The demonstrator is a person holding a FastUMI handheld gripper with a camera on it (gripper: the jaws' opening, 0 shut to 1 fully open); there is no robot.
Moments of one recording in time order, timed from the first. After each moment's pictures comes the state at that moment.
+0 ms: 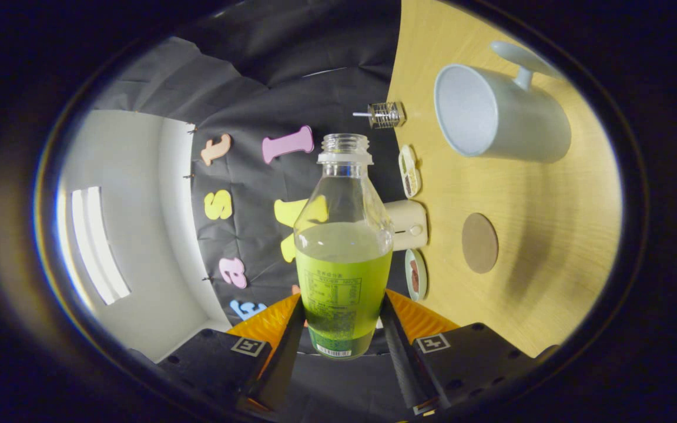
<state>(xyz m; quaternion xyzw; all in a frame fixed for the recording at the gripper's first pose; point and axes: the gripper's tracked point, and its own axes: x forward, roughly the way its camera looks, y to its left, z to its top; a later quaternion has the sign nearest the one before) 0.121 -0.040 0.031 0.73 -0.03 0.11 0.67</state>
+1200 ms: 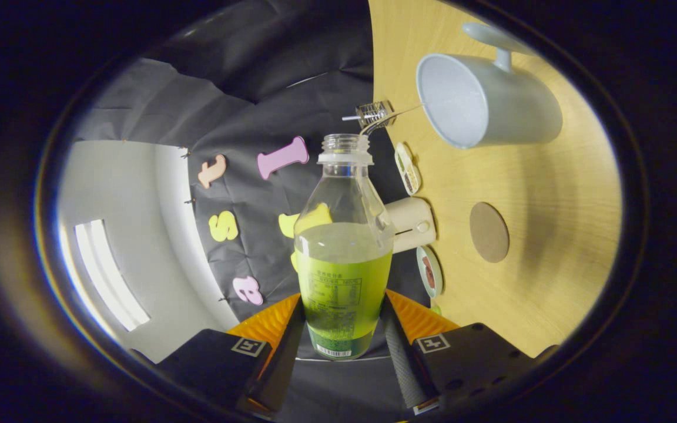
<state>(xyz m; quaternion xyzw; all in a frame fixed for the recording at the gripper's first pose) 0.124 -0.044 0.037 0.77 -0.05 0.12 0.62</state>
